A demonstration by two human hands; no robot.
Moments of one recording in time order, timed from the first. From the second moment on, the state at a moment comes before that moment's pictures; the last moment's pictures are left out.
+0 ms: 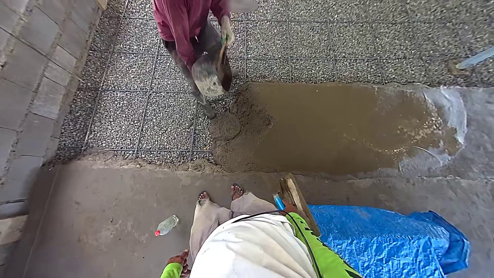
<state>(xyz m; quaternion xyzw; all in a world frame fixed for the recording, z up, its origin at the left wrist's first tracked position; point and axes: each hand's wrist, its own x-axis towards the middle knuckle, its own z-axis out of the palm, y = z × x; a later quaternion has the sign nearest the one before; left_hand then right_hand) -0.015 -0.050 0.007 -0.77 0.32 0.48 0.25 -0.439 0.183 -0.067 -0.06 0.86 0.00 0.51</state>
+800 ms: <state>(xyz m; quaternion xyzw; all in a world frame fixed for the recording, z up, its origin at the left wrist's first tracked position) -0.017 -0.060 0.017 -0.76 0.35 0.47 0.28 -0.438 0.183 -0.071 -0.04 0.85 -0.03 0.52</state>
